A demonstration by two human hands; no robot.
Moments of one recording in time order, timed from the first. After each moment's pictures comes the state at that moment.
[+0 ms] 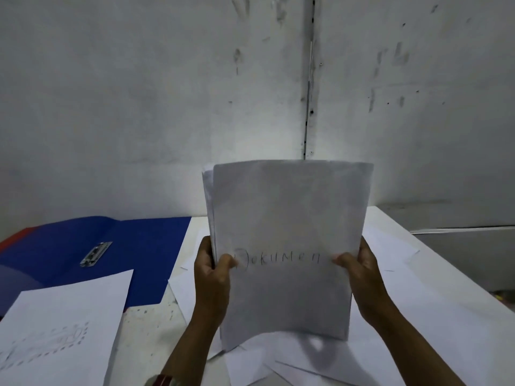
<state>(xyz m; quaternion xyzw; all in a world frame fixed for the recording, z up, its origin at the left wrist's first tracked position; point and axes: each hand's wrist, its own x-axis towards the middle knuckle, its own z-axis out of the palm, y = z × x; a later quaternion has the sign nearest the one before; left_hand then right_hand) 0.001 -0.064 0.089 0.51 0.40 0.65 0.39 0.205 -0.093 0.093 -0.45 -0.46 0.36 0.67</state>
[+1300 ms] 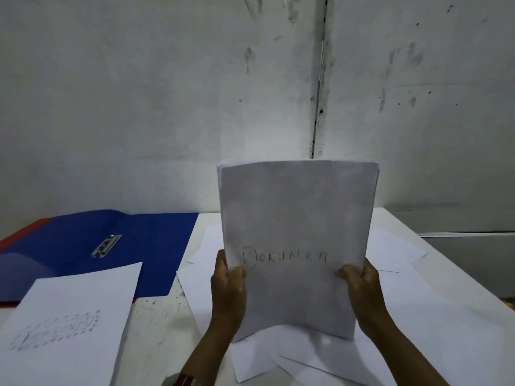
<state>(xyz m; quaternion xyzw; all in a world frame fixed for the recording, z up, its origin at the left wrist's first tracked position) 0.015 -0.074 0.070 0.50 0.45 0.63 0.39 0.193 -0.098 0.078 -0.54 -0.40 0.36 0.65</state>
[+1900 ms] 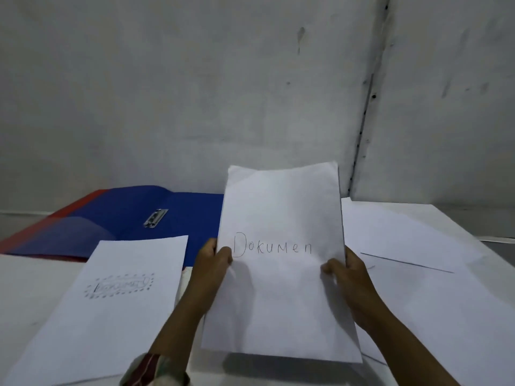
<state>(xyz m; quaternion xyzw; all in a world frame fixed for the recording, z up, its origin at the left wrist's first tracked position) -0.091 -0.077 0.076 0.46 0.63 0.50 0.38 0.121 -0.090 0.070 -0.59 -0.48 0.42 0.50</state>
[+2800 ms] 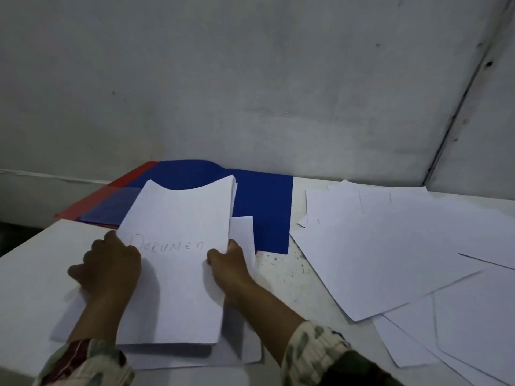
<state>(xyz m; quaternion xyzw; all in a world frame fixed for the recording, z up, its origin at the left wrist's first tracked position) -0.358 -0.080 0.034 0.34 0.92 0.19 -0.01 -0.194 -0.063 0.038 -0.52 -0.51 0.60 0.33</state>
